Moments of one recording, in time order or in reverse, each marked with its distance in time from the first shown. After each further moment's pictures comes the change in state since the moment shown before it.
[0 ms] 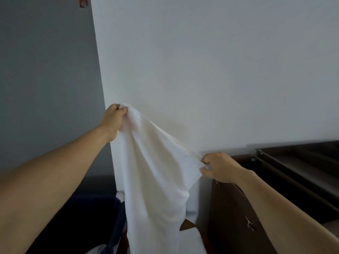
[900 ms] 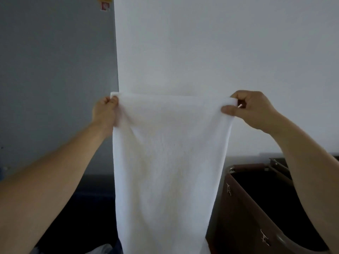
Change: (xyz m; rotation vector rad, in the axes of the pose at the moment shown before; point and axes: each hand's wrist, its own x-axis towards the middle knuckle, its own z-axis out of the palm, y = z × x) left_hand 0.003 0.016 -0.055 -0.009 0.255 0.088; right_hand 0.032 -0.041 -0.145 0.376 0.464 -0.104
